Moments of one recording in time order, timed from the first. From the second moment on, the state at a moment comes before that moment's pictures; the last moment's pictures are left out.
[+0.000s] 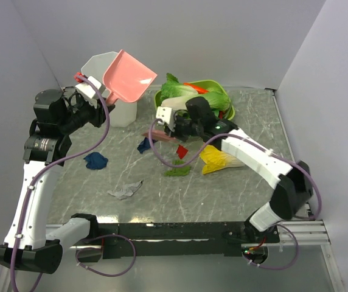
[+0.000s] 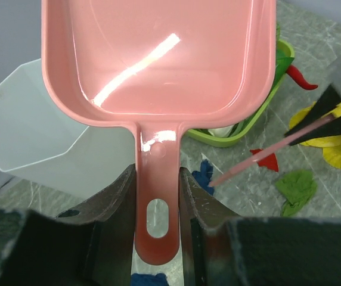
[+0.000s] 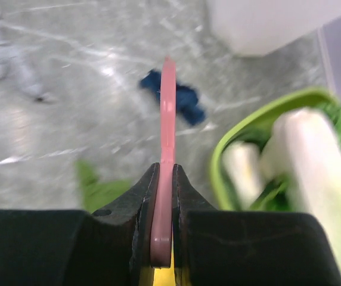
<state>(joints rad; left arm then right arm) -0.11 1.04 1.36 -0.48 0.51 0.27 0.68 1.50 1.35 -0.45 -0.41 -0.64</state>
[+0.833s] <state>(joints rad) -0.11 0.99 1.35 -0.58 0.34 0.35 0.77 1.63 1.20 -0.37 -0.37 -1.16</state>
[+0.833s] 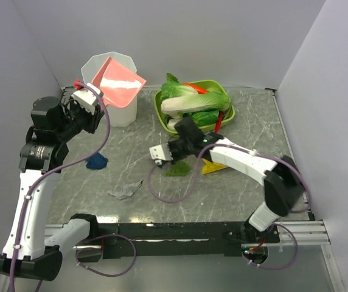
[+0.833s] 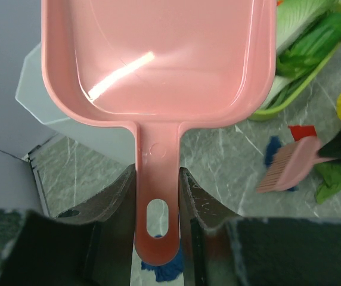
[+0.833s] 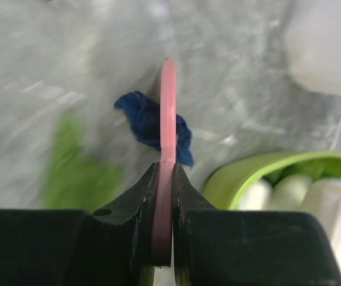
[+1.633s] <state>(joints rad) -0.29 1.36 1.24 -1.15 0.33 1.02 0.77 1.23 1.23 -0.75 -0.02 -0.15</state>
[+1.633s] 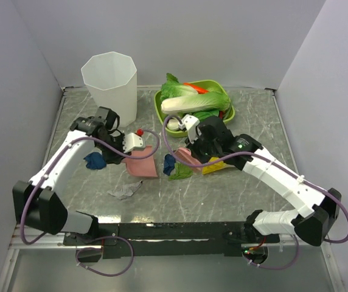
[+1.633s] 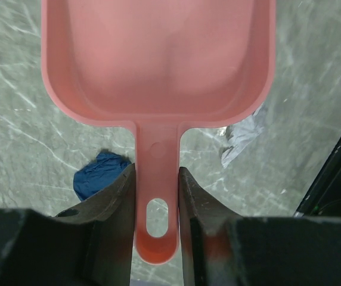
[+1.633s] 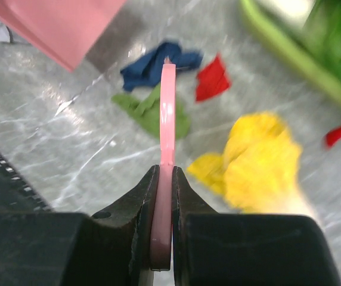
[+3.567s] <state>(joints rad) -0.49 1.37 0.94 -0.72 0.20 0.76 0.72 1.54 1.42 -0.74 0.17 0.09</state>
